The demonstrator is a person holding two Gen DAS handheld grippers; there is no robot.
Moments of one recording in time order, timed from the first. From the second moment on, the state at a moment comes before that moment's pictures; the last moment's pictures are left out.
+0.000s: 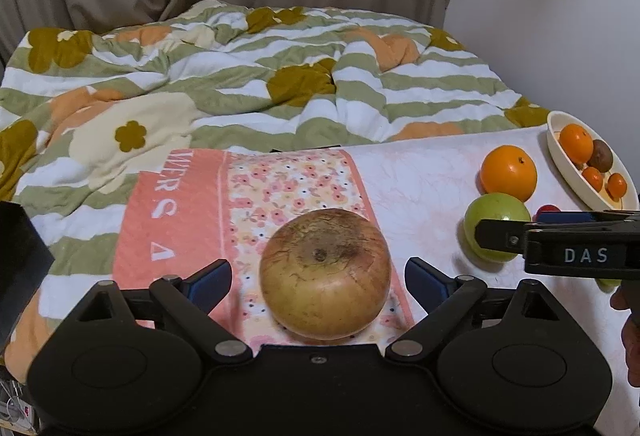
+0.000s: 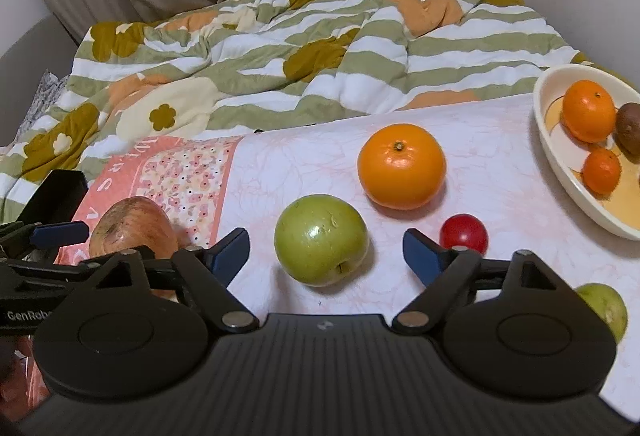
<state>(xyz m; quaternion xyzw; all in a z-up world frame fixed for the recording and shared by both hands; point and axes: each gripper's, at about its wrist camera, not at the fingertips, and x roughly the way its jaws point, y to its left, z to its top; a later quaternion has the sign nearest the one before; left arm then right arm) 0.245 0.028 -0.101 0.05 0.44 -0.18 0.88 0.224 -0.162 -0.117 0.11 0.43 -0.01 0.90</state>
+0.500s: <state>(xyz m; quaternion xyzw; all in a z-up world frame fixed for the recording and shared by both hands) 0.251 0.027 -0.109 0.05 0.45 -0.19 0.87 0.233 -0.156 -0.126 0.10 0.44 0.00 0.89</state>
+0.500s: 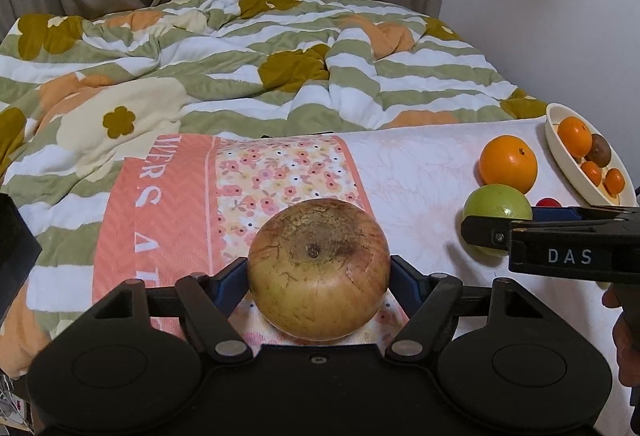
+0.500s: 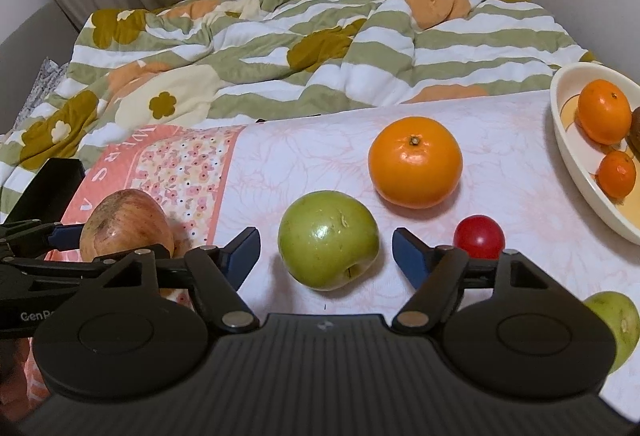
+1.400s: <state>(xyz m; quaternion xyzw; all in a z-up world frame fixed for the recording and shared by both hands) 0.206 0.038 -0.078 0.03 0.42 -0.18 0.89 0.211 -0.148 -0.101 0.09 0.41 0.02 0.91</state>
